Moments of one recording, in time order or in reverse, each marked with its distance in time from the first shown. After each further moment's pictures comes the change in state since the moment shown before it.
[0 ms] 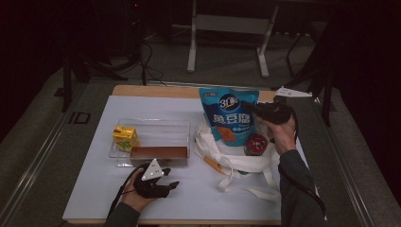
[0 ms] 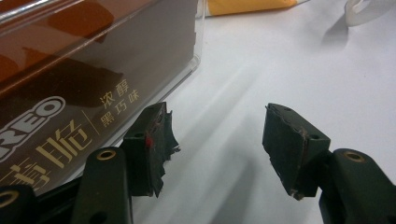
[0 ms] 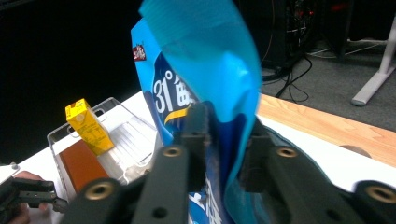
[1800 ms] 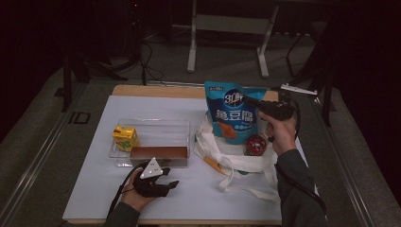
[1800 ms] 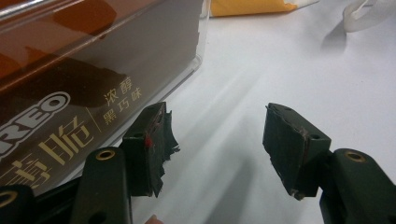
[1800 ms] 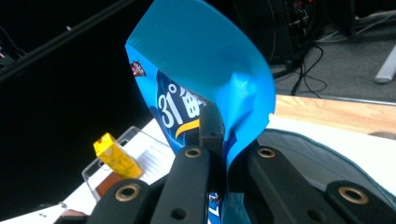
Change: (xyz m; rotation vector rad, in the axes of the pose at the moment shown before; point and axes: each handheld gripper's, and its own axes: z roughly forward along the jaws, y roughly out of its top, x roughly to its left) left arm 0.004 0.000 0.000 -0.003 -0.019 -0.033; right arm 0.005 0.013 -0.008 -0.052 0.015 0.209
